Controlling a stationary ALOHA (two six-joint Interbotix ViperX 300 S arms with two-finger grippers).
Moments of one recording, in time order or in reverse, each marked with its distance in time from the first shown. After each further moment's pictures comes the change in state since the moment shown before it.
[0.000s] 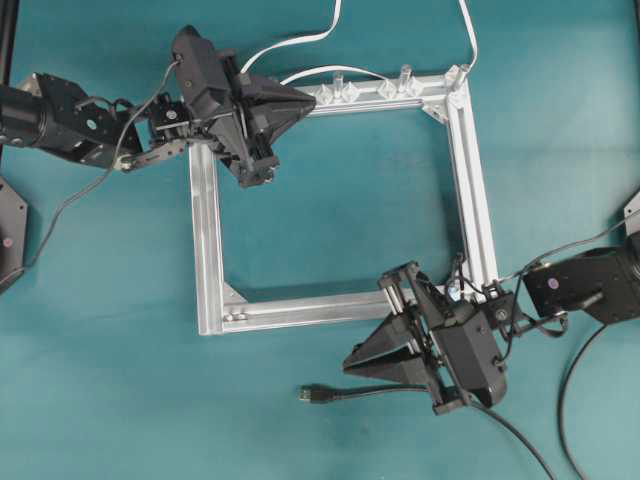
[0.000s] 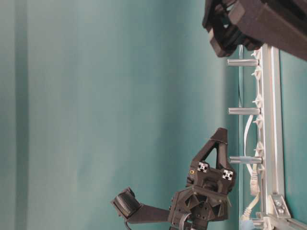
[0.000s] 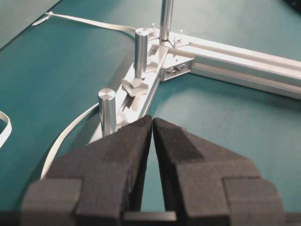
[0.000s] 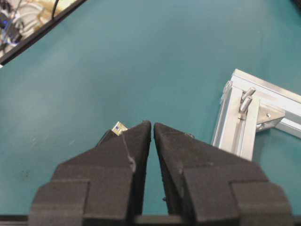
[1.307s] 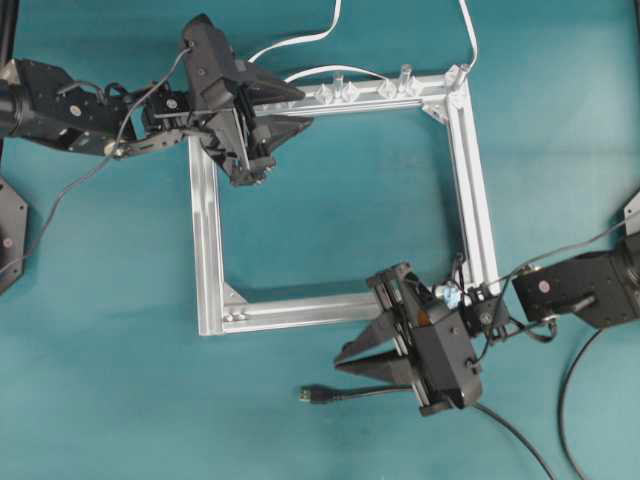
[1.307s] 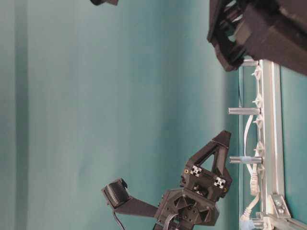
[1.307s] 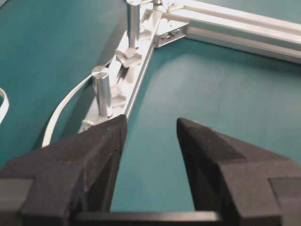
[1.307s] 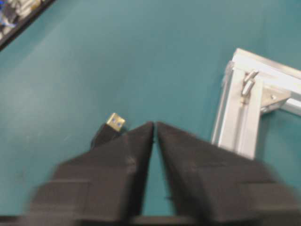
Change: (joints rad) left arm 0.012 -0.097 -0.028 0.037 0.291 0.002; right arm 0.003 -0.002 -0.058 0.041 0.149 0.032
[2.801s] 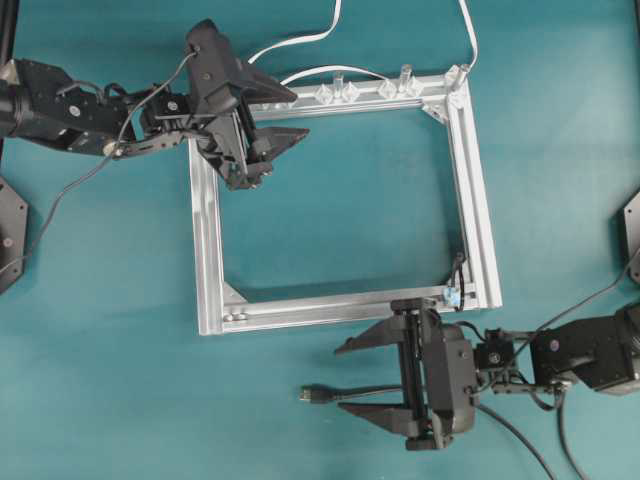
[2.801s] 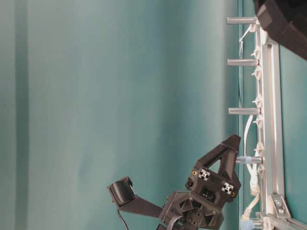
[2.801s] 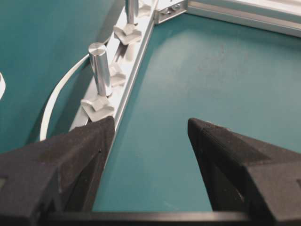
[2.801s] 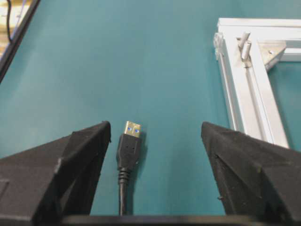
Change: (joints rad) left arm 0.000 0.000 0.003 0.005 0.054 0.017; right arm 0.225 0.086 -0.037 0.684 -0.147 -0.192
